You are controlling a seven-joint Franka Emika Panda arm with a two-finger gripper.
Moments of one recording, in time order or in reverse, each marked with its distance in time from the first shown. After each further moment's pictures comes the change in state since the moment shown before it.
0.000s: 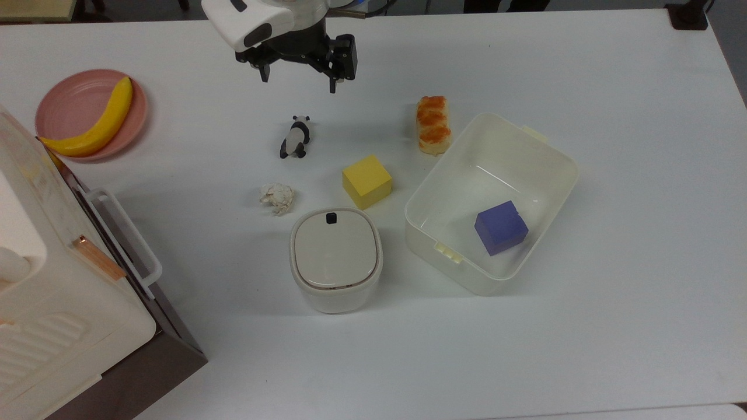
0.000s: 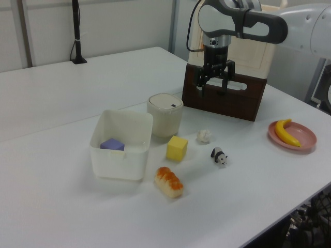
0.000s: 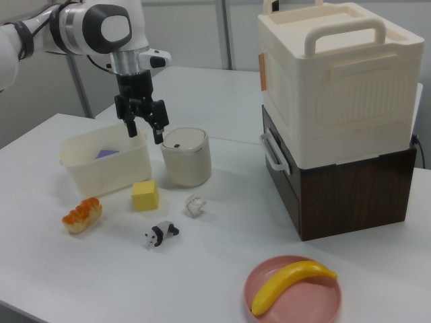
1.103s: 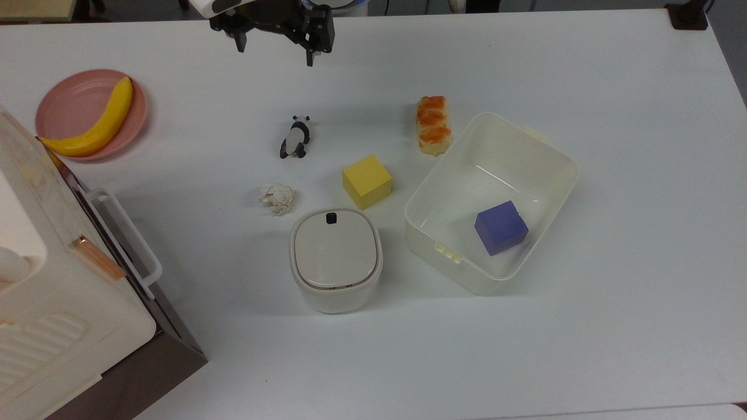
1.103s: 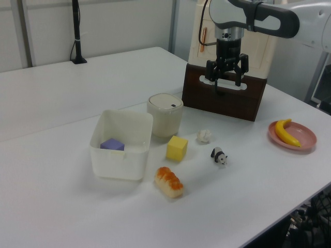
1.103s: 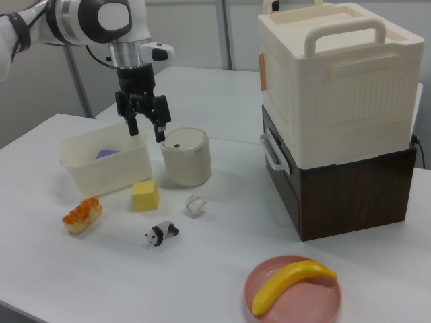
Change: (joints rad) arm -0.023 -0.048 -0.017 0.002 -0.031 -0.079 -0.018
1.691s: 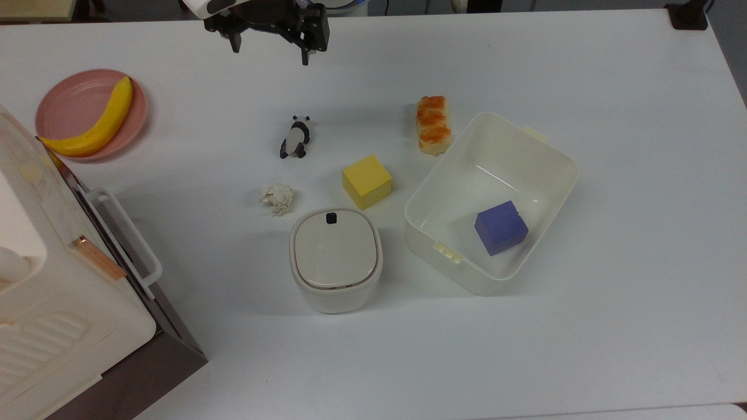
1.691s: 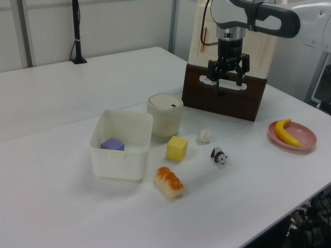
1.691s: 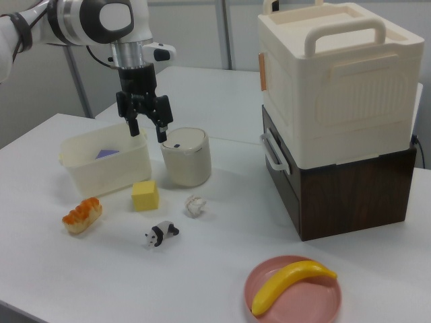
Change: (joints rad) arm -0.008 0.000 0.002 -0.001 0.000 0.000 -0.033
